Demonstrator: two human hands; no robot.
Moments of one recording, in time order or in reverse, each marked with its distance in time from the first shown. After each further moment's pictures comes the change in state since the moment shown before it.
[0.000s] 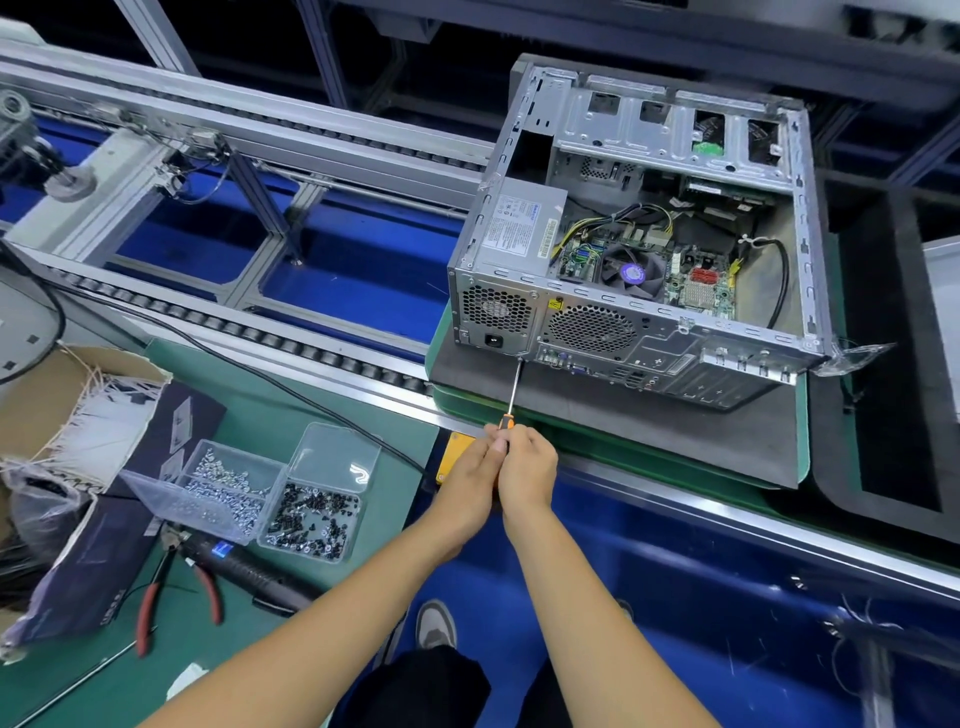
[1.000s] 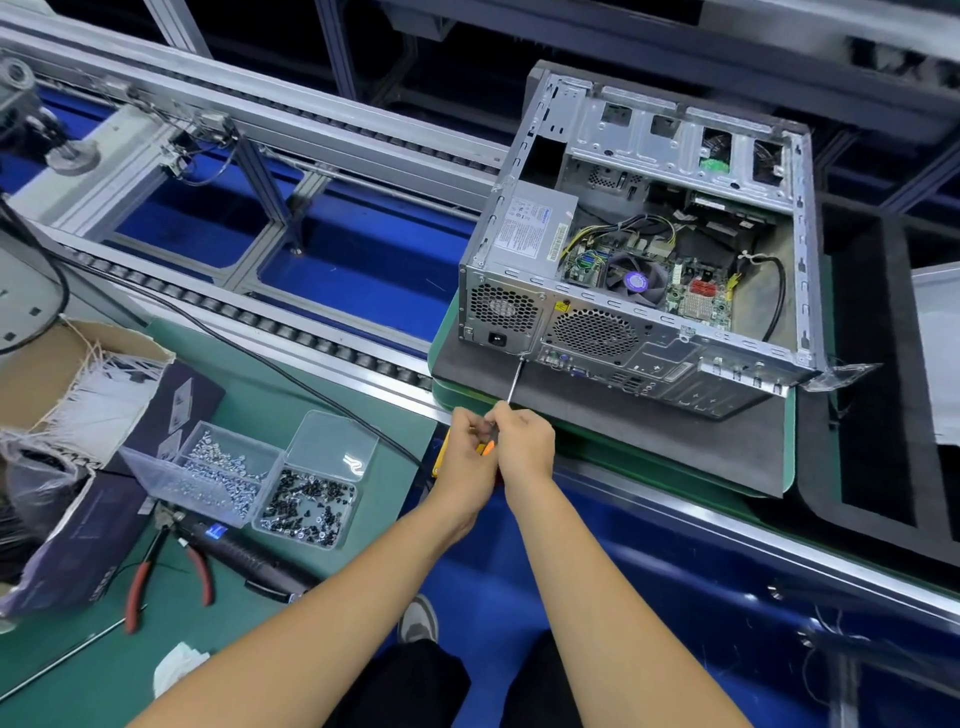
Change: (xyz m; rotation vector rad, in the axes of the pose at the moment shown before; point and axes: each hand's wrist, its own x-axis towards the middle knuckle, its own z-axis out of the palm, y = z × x) left_hand 0.002 0.016 0.010 -0.158 0.185 0.015; right_hand 0.005 -0.027 0.006 -0.231 -0.022 -0.009
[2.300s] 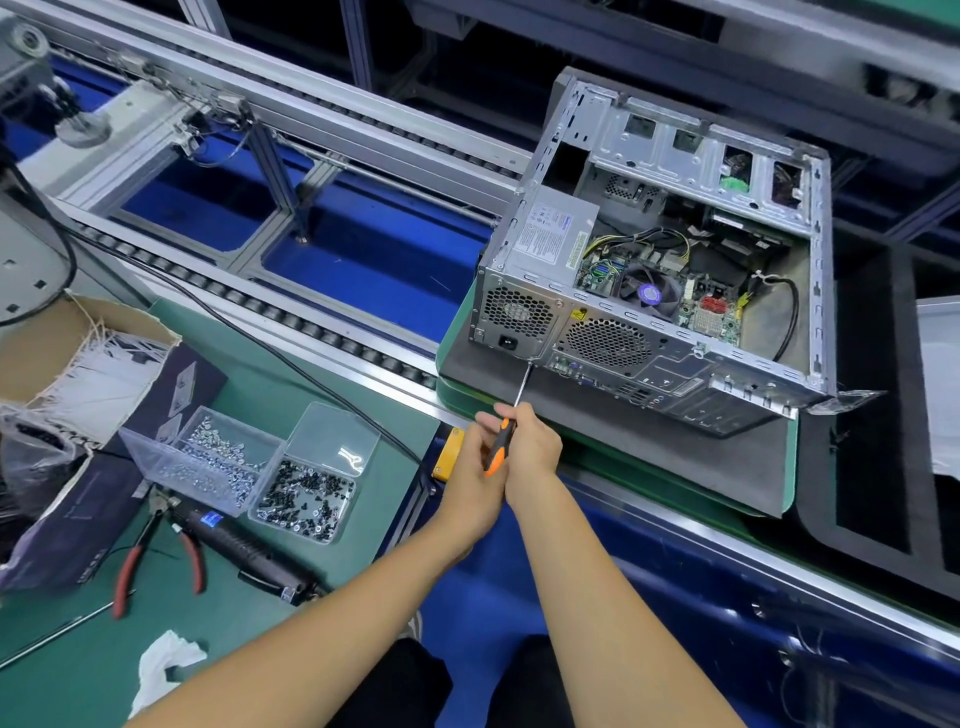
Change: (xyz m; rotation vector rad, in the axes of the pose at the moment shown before) left_hand -0.006 -0.016 0.002 0.030 -0.005 0.134; right_hand 0.005 -0.006 0.005 0.412 -0.045 0.212
